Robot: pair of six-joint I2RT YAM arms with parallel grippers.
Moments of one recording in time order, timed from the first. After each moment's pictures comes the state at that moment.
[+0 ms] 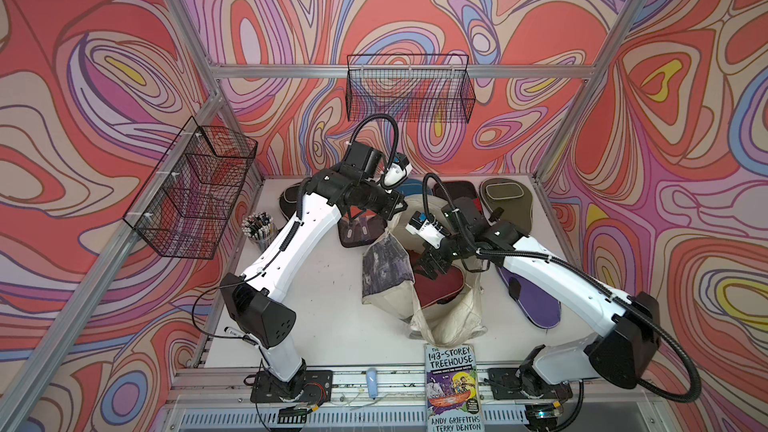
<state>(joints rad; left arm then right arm) -0.54 1.71 1.91 -1.01 0.39 0.02 0.65 1.47 1.29 -0.75 -0.36 -0.23</state>
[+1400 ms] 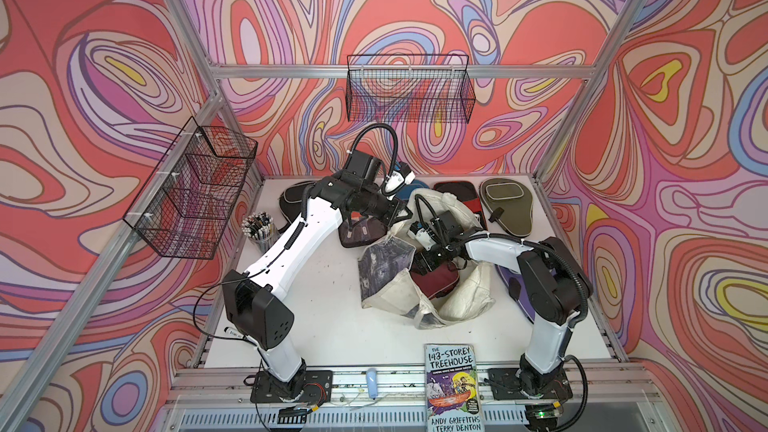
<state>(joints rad) -0.52 1.70 1.79 -0.91 0.55 0.03 0.49 1.89 1.14 -0.34 -0.44 -0.12</state>
